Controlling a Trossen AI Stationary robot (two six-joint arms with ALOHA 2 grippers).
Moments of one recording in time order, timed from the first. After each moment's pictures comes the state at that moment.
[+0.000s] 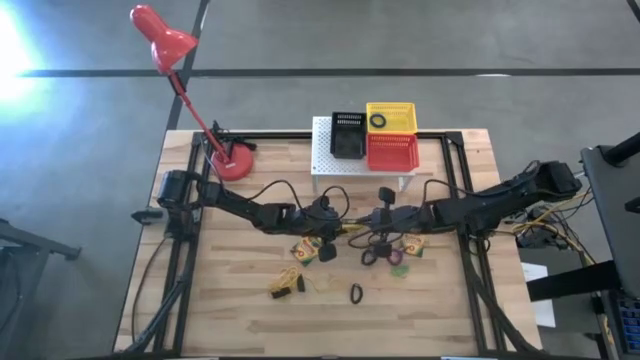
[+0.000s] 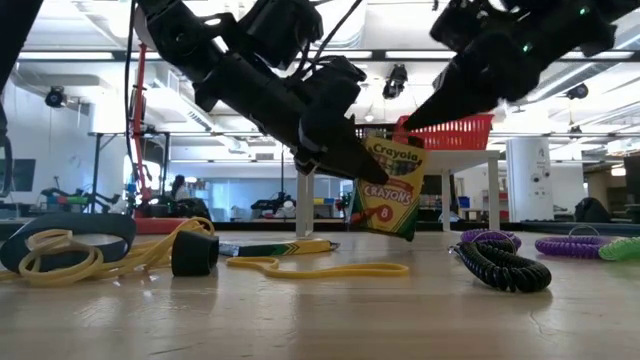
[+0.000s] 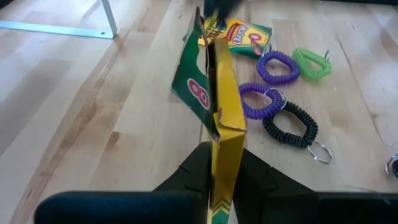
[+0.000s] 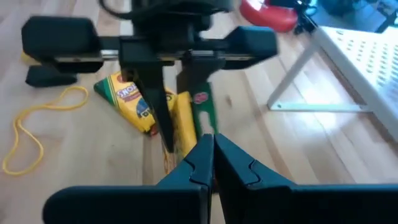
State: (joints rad) left arm -0.07 1.93 1.01 0.34 -0.12 -0.11; right arm 0.18 1.27 0.60 0.09 0.36 0.06
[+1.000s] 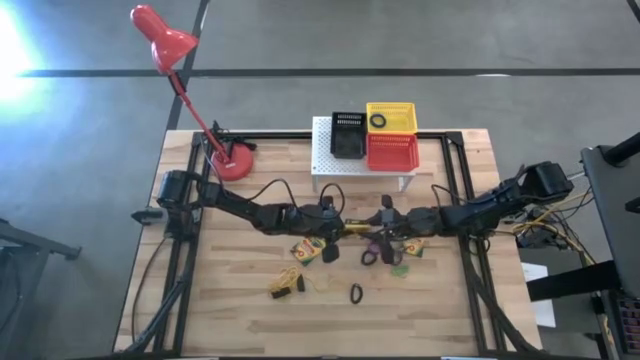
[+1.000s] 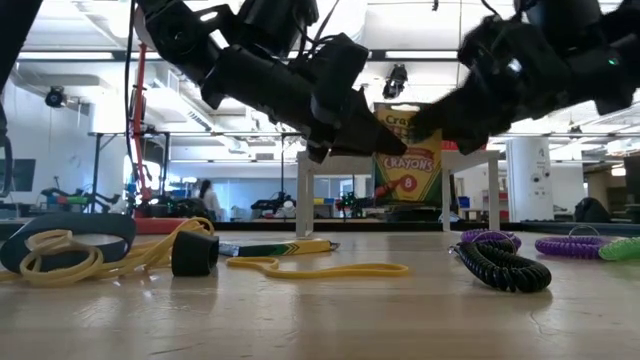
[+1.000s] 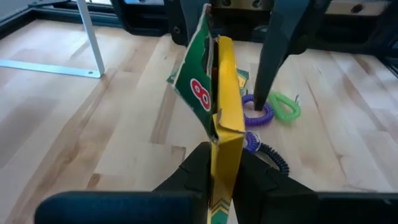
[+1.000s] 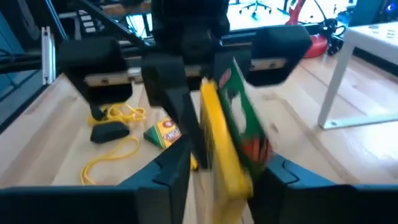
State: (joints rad) left arm -0.07 1.93 1.01 0.48 -0.09 -0.13; right arm 0.18 1.37 0.33 0.78 0.23 0.20
